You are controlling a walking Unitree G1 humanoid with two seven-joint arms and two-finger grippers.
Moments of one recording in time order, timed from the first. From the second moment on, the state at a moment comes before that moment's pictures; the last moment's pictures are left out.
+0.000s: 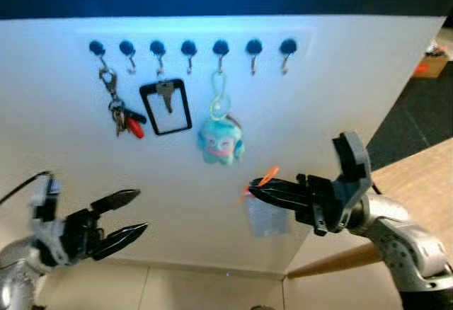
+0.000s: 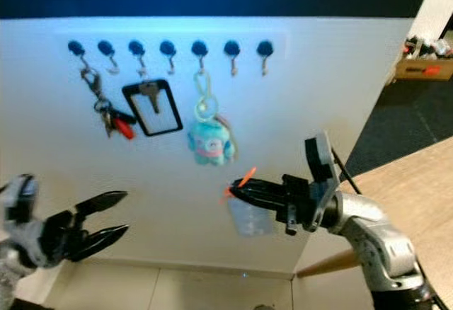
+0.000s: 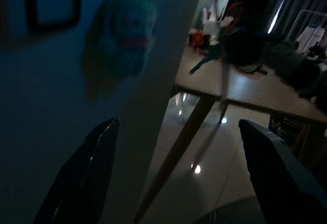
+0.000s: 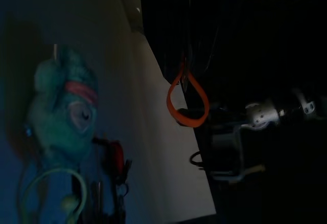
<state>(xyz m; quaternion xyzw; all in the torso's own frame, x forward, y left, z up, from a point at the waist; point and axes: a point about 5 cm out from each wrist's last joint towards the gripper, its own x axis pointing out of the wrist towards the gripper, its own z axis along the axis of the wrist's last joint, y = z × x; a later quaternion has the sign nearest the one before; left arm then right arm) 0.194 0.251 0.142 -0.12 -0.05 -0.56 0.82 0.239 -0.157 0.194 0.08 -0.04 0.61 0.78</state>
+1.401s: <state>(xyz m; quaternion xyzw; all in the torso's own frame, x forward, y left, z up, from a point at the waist) 0.162 0.189 0.201 -0.08 -0.09 -0.61 0.79 0.259 -0.185 0.270 0.11 -0.11 0.47 0.87</state>
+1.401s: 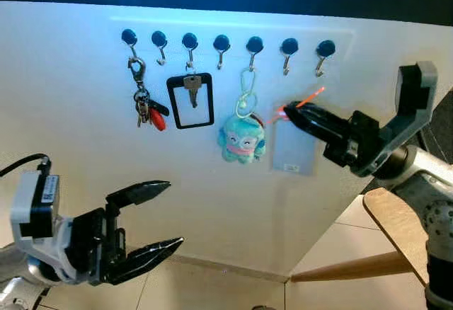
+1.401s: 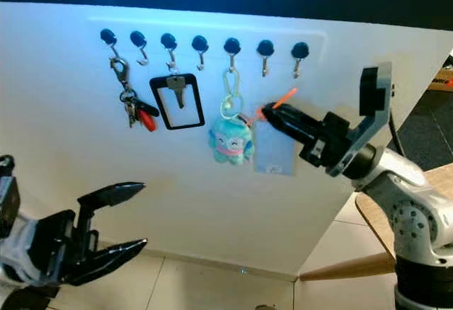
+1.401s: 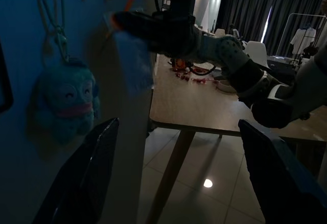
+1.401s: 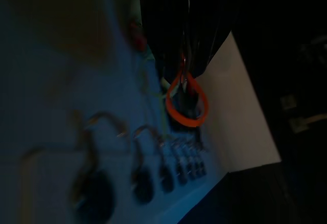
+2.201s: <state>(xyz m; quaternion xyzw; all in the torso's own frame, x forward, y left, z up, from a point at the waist) 0.167 0.180 0.202 -0.07 -0.09 -0.62 0.77 0.265 -0.188 0.289 0.11 -0.14 0.41 0.89</state>
